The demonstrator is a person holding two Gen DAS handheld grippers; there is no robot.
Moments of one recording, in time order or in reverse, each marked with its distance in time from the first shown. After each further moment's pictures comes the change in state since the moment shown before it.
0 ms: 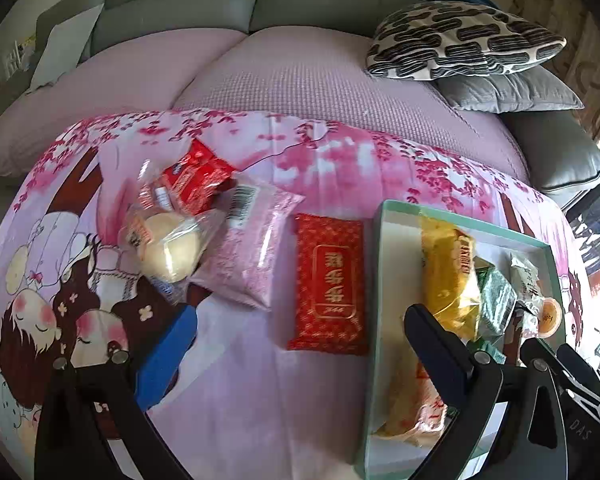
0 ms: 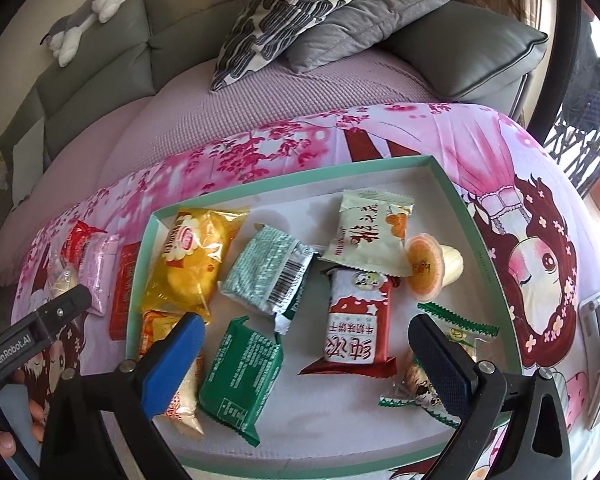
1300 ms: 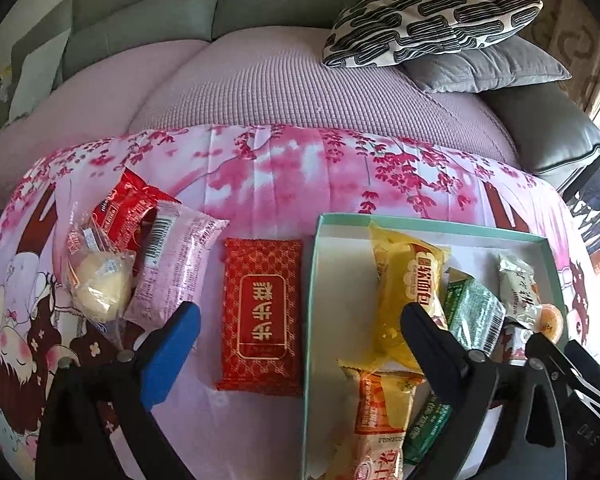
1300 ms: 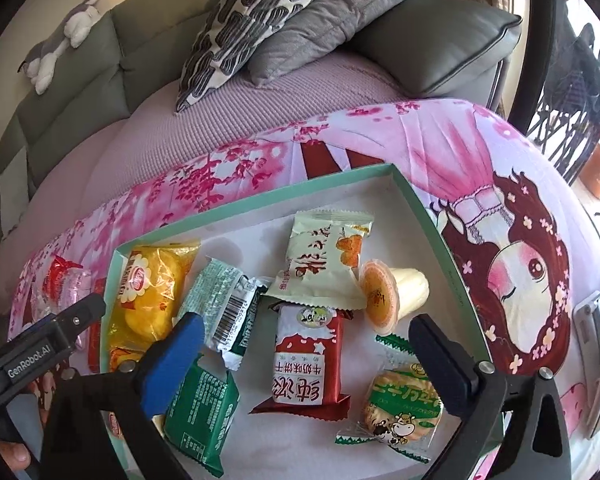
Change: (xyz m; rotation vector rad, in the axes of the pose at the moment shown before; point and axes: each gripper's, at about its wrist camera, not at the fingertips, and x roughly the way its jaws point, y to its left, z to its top) left arm 0.029 -0.056 0.020 0.092 -0.008 -0.006; right arm 0.013 -0.038 0.016 0.080 -0.033 -0.028
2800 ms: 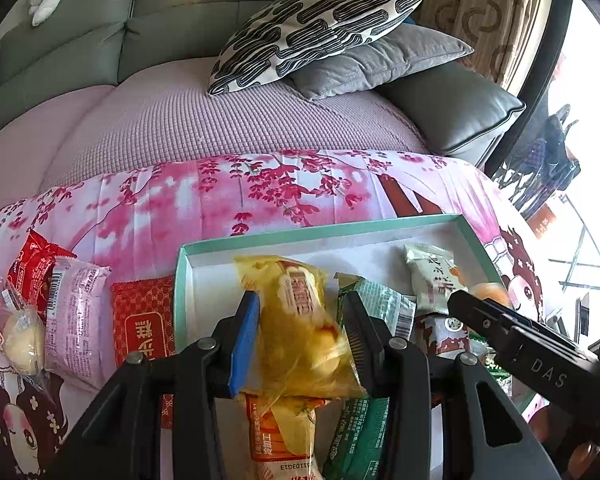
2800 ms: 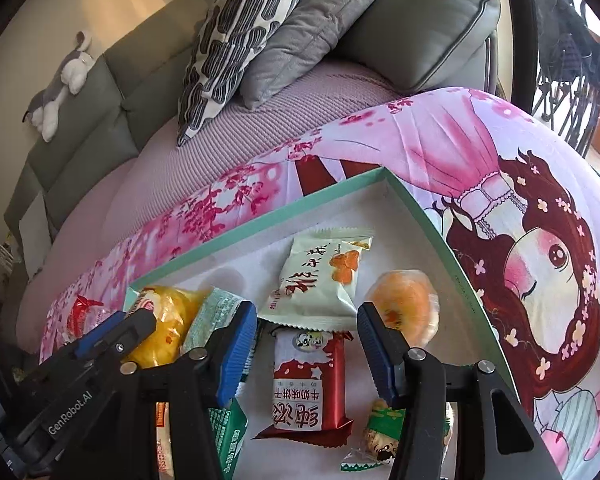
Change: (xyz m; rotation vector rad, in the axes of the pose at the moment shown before) left arm -0.003 -0.055 -0.002 0.194 -0.099 -0.259; right arm 0.008 -0.021 0.001 0.122 -0.061 0.114
